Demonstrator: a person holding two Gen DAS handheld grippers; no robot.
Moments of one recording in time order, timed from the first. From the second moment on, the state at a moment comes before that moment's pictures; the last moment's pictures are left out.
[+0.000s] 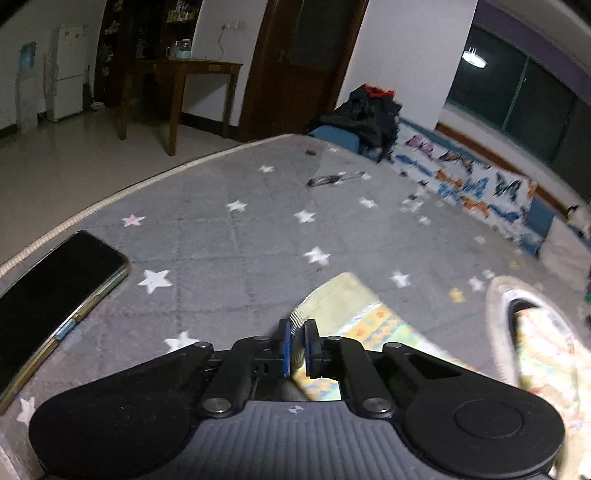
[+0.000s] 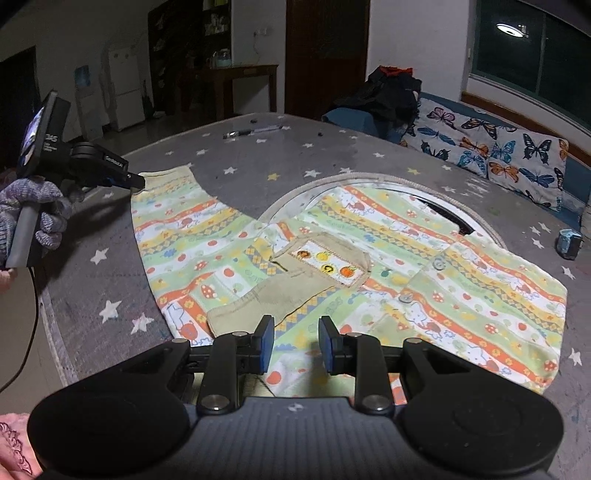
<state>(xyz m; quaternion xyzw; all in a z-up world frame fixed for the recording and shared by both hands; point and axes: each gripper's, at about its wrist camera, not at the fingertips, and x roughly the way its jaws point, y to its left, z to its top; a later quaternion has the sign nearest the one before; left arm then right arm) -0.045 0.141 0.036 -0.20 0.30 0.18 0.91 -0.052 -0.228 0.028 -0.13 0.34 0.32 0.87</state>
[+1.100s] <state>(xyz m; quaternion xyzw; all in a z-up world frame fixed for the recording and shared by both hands) -0.043 -0.136 0.075 -0.15 0.34 -0.28 0.88 -0.062 -0.378 0.037 0.03 0.33 0.14 0.93</state>
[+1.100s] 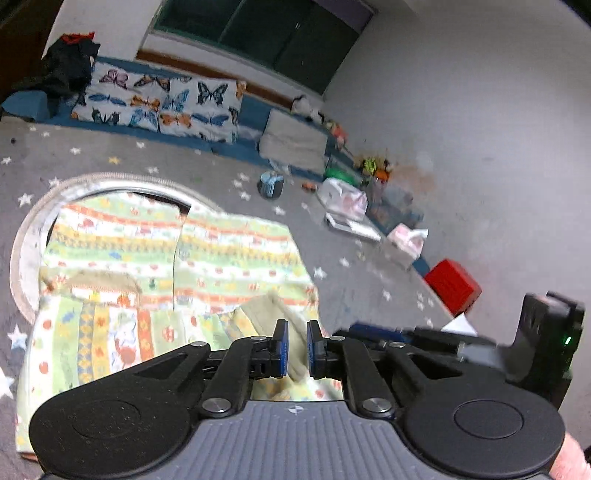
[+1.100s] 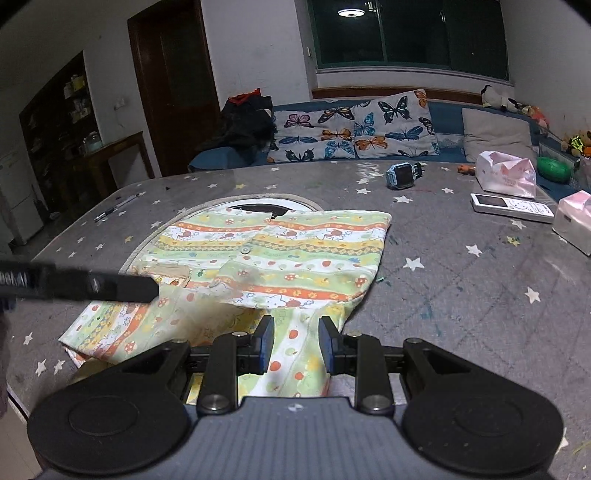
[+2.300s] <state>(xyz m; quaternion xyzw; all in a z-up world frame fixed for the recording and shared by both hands) -0.027 -0.037 0.041 -0.04 0.41 -0.09 0.91 -0.056 -0.305 0.008 -0.08 0.37 0.21 0.90</state>
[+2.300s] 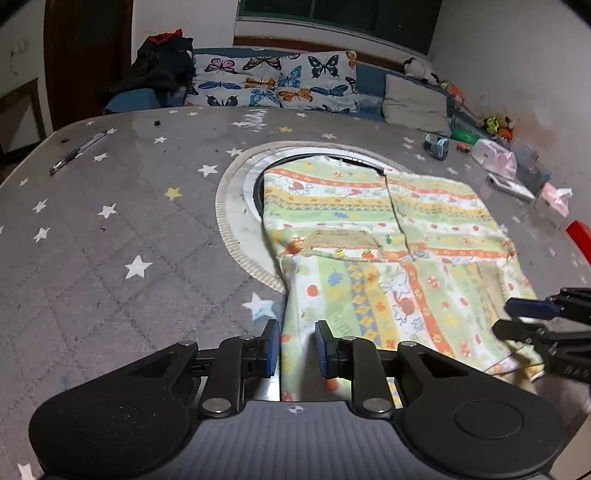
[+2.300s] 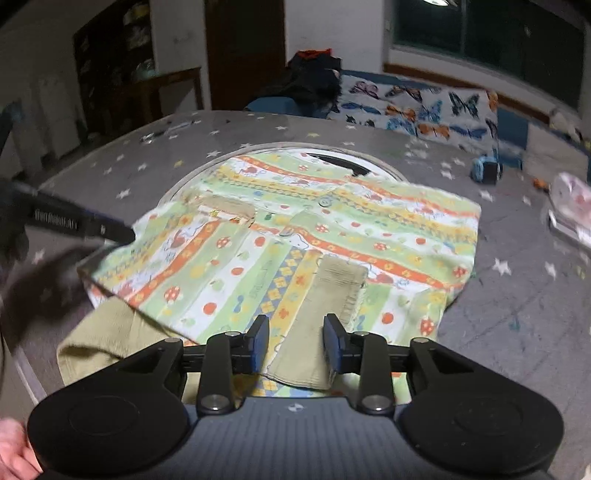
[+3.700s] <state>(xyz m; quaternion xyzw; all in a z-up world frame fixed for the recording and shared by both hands) -0.133 -0.113 0.018 0.22 0.28 -0.29 0.89 -0.110 -0.322 0.020 -0.17 0.38 0.25 0.87</state>
